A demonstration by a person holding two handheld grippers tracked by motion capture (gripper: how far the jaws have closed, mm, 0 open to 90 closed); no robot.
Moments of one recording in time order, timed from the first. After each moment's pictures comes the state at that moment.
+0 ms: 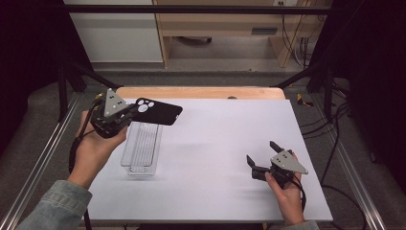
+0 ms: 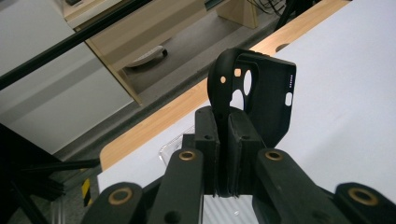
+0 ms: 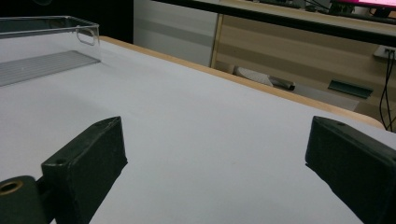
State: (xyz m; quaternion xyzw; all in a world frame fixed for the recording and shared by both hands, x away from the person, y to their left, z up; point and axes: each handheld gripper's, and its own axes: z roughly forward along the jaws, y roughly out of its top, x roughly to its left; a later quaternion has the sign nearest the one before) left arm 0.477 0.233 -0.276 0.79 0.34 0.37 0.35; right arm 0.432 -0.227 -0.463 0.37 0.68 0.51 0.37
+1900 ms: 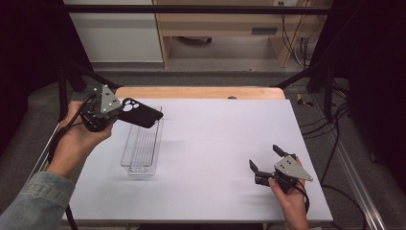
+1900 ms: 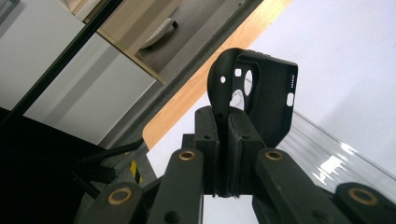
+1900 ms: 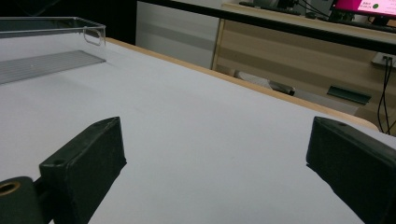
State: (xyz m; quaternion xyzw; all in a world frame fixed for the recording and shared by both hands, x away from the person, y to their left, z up) left arm 0.492 0.259 -0.272 0.84 0.28 0.40 0.24; right arm 0.418 -0.234 -0.465 0.36 0.68 0.51 0.37
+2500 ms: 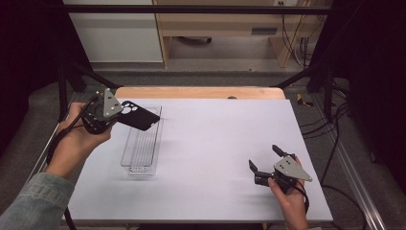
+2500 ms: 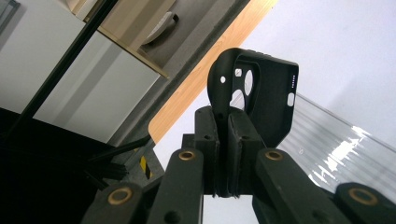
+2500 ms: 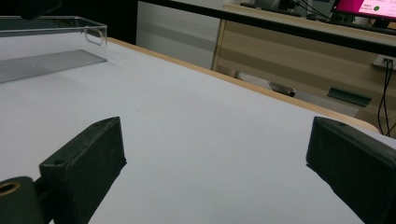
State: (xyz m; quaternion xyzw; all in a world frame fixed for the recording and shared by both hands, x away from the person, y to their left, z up) left arm 0.490 0.259 -0.278 0.85 0.26 0.40 0.21; right arm 0.418 -0.232 -0.465 0.36 0.69 0.51 0.37
